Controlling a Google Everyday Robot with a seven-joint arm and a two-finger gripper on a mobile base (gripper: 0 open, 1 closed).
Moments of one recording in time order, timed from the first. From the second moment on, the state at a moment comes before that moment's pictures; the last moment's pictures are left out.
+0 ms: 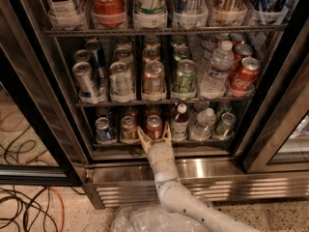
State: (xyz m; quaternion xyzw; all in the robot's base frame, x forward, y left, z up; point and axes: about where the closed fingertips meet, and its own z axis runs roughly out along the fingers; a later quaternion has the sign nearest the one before) arm 0.641 -0.008 0.615 -0.07 0.64 0.08 0.76
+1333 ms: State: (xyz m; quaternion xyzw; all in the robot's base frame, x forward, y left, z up) arm 0.646 -0.006 0.617 -0.07 0.64 0.08 0.76
